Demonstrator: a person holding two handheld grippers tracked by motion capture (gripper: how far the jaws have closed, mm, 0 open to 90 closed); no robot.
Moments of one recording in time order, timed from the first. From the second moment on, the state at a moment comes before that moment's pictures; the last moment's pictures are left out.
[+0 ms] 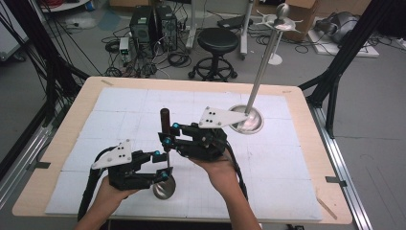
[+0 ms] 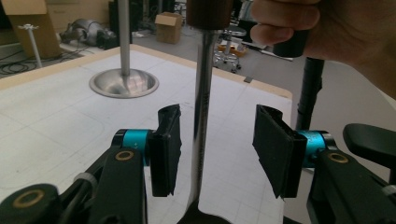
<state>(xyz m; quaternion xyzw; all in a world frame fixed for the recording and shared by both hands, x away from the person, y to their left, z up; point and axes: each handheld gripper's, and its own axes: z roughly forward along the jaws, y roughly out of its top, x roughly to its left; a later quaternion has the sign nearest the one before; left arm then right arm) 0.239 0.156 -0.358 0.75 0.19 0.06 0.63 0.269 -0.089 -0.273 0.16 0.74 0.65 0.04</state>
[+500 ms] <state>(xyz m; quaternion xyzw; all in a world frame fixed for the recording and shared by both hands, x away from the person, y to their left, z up) 0.242 0.152 -0.361 0.75 0.16 0.02 0.64 0.270 -0.091 -0.272 0.12 0.73 0.67 -0.01</state>
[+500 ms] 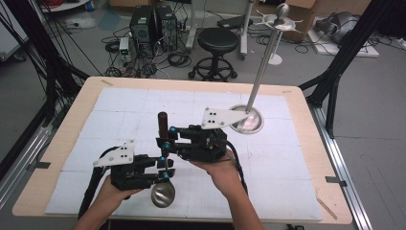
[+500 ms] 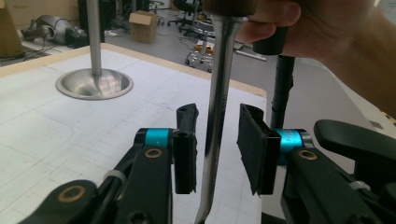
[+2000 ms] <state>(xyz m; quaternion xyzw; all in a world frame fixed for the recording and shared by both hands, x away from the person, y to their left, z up) 0.237 0.145 -0.352 0.75 0.25 0.11 0.60 0.257 -0.076 -0.285 0.21 0.73 0.64 0.08</state>
